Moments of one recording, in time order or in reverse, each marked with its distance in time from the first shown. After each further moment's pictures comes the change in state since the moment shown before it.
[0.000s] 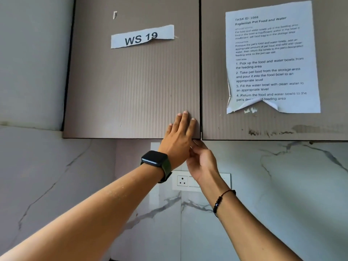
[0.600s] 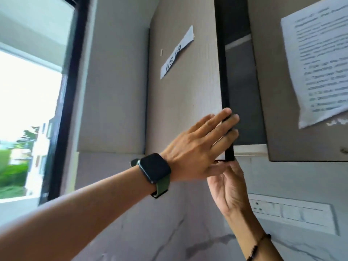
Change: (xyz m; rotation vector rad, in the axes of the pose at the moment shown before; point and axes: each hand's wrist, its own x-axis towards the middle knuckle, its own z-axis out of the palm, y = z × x) left_hand -0.059 -0.034 -0.122 0.523 0.383 0.570; right_hand -0.039 0.052 0.051 0.312 -0.650 -0.067
